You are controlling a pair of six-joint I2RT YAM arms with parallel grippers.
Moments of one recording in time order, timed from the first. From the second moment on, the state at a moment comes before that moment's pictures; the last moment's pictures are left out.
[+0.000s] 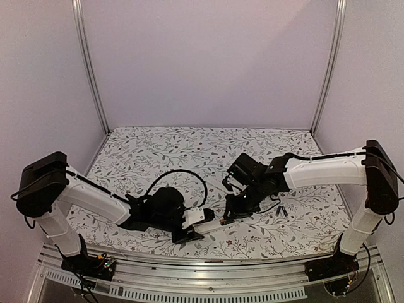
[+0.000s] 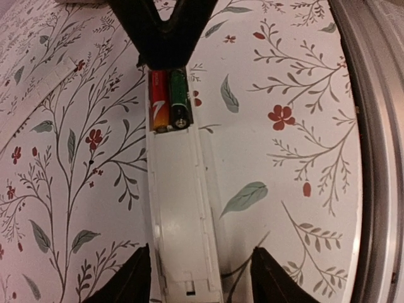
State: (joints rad) left arm -1.10 1.68 0.66 0.25 0.16 0.31; right arm 0.99 1.71 1.13 -0.56 -0.22 0.68
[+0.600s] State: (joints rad) left arm -1.14 1.68 0.61 0.26 0.04 0.14; right arm 1.02 1.81 1.20 -0.60 -0.16 0.61
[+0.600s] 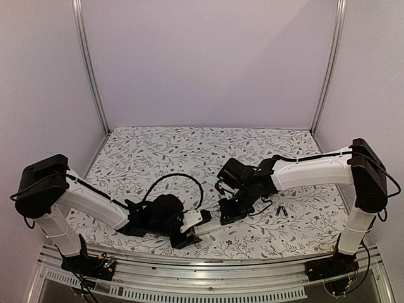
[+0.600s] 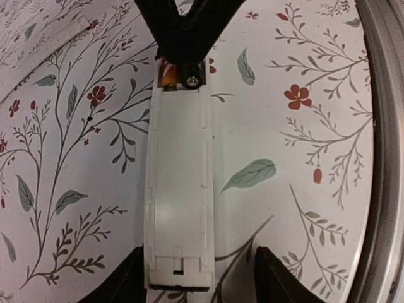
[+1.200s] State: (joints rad) left arm -1.14 1.68 0.59 0.30 0.04 0.14; right arm 1.05 1.85 1.24 -0.63 -0.14 0.59
